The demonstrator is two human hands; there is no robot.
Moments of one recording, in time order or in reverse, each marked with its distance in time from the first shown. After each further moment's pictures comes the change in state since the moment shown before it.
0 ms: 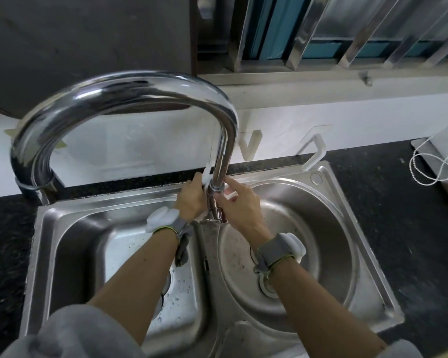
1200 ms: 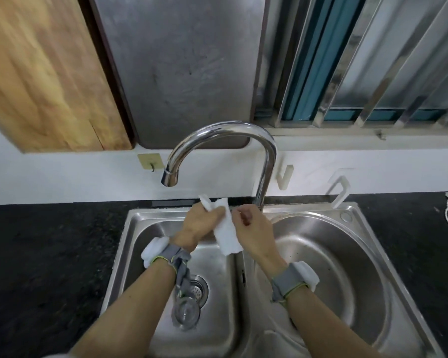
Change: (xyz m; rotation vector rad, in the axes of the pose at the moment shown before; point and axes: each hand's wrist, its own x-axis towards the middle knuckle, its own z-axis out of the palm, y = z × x) left_hand -0.131 0.003 -0.097 -0.563 0.198 -0.275; right_hand -0.092 -0.057 0.014 0.109 0.015 -0.242
